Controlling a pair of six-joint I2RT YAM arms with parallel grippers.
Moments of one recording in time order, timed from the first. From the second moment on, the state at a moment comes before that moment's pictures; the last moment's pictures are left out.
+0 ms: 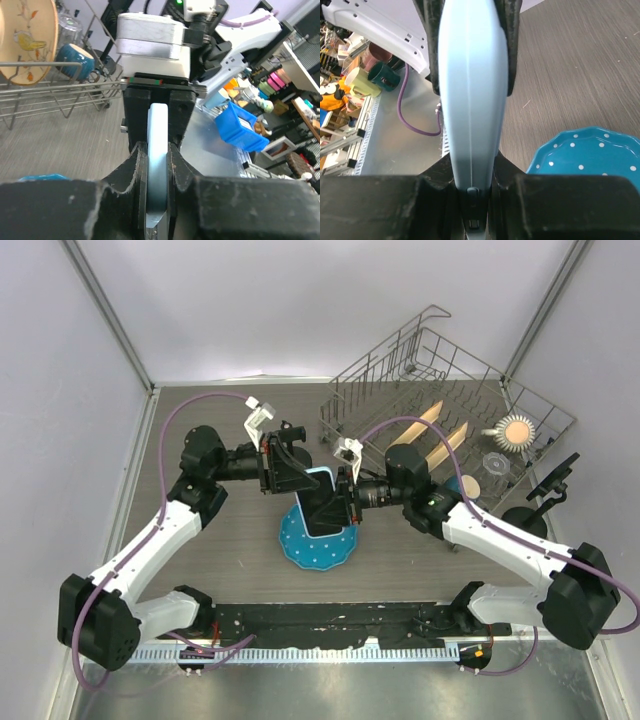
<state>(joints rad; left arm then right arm) -0.43 1.14 0.85 0.40 1.10 -0.72 0.75 1.20 0.84 0.16 -0.81 0.32</state>
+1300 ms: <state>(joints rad) -0.43 0.57 0.79 -0.17 -0.38 -0.26 0.87 1.49 1.14 -0.10 0.34 0.44</state>
